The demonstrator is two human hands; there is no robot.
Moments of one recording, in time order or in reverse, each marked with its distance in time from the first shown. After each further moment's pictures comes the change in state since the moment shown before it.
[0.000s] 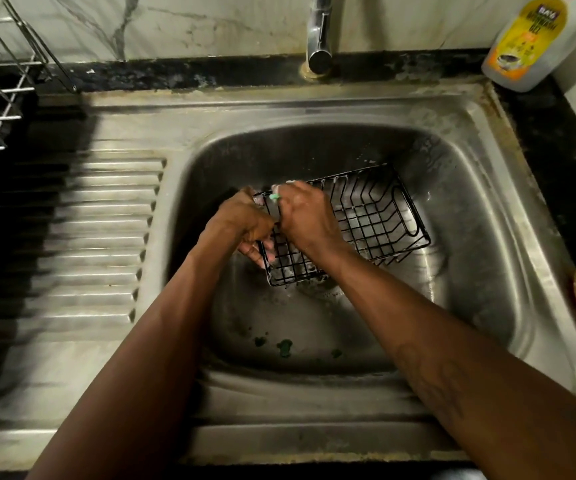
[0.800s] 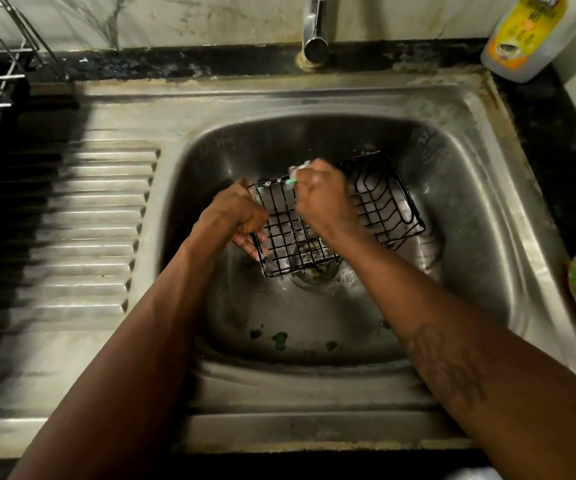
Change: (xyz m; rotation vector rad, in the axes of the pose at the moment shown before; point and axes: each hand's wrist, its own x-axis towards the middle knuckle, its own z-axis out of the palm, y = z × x) left_hand 0.011 -0.006 -0.002 -0.032 0.026 -0.024; right_hand 0.004 0.012 -0.025 -0.021 -0.032 0.135
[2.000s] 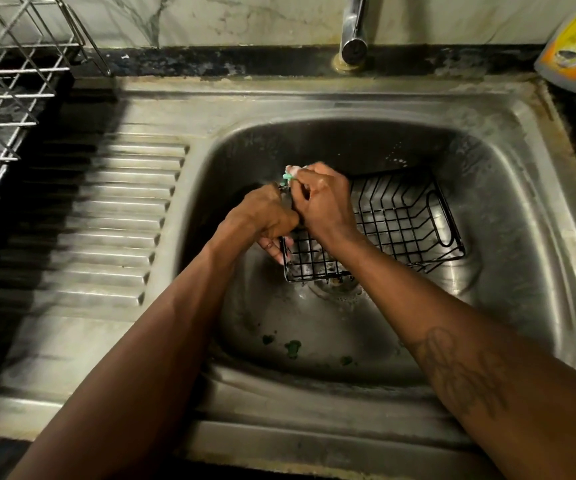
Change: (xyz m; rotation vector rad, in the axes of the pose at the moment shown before) left_hand 0.001 0.009 0.006 0.148 -0.016 -0.049; right_hand 0.011 -0.018 0.024 0.236 0.144 -0.094
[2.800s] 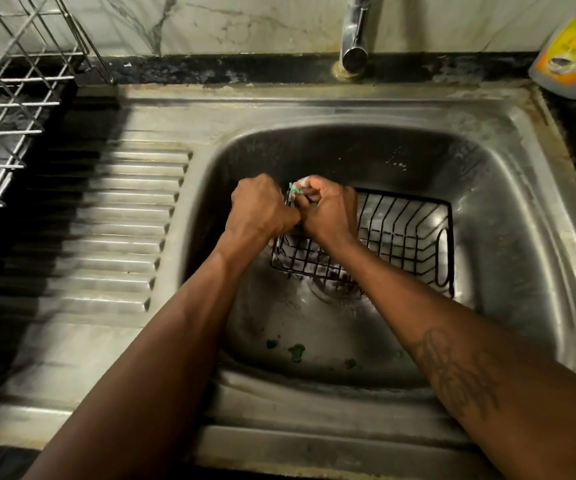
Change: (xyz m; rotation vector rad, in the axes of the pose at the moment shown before) left_hand -0.001 -0.015 -0.007 0.244 0.551 0.333; right_hand -0.005 0.017 0.013 0.145 -0.025 0.206
